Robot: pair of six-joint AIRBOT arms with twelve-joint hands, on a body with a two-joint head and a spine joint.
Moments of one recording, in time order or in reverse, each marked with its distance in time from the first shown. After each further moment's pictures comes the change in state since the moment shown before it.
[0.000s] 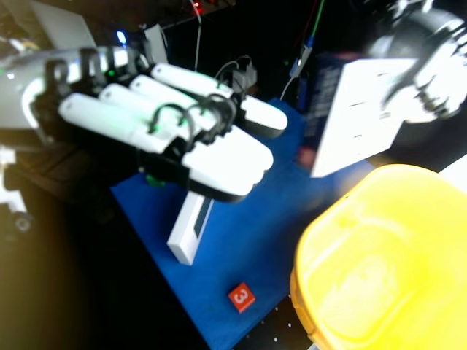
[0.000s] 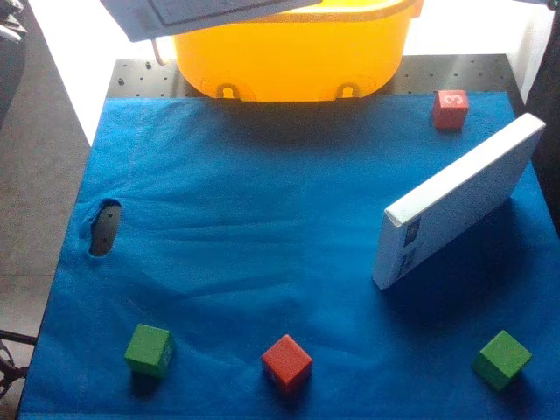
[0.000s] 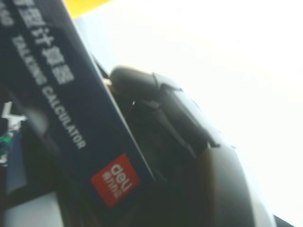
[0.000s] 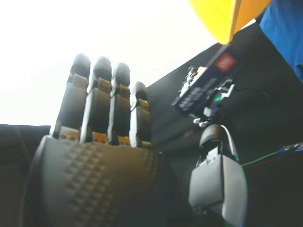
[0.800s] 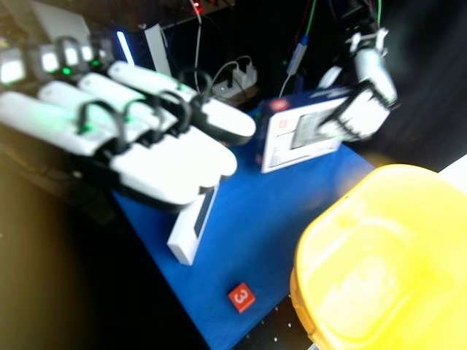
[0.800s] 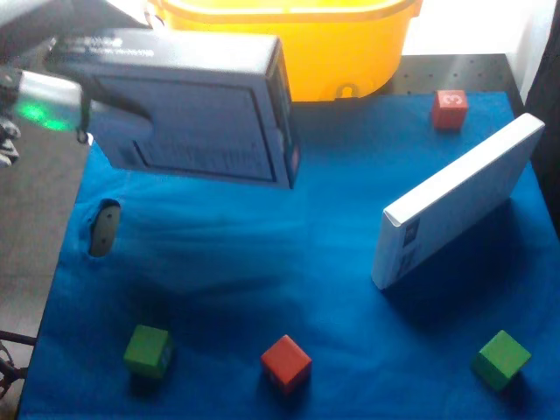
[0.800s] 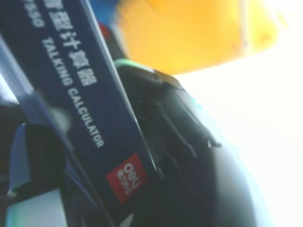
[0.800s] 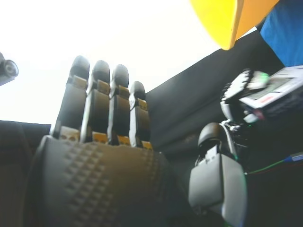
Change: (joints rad) left arm 0.307 0.086 -0.146 -0.037 -0.138 -0.018; right arm 0.000 0.050 -0.018 -0.002 0.000 0.000
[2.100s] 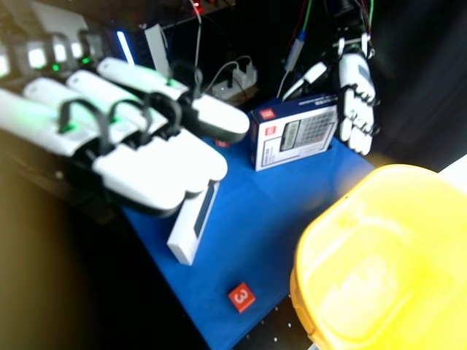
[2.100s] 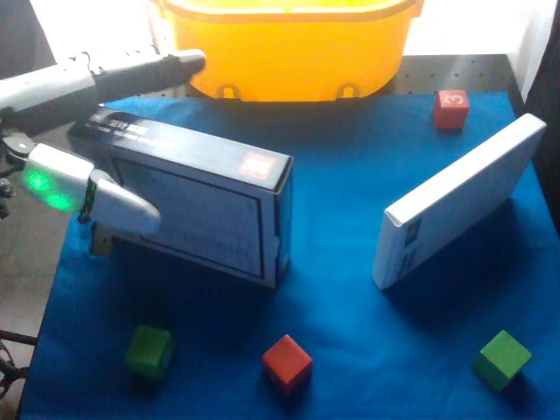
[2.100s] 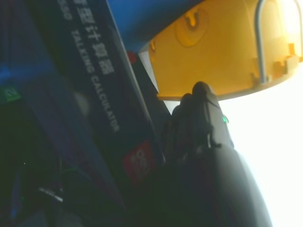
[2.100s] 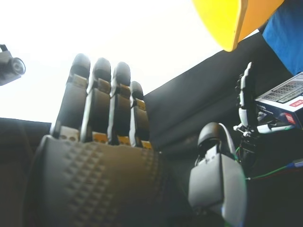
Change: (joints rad) left arm 0.079 0.013 -0.076 0.191 0.071 -0.021; right arm 0.002 0.042 -0.017 -0.008 0.000 0.000
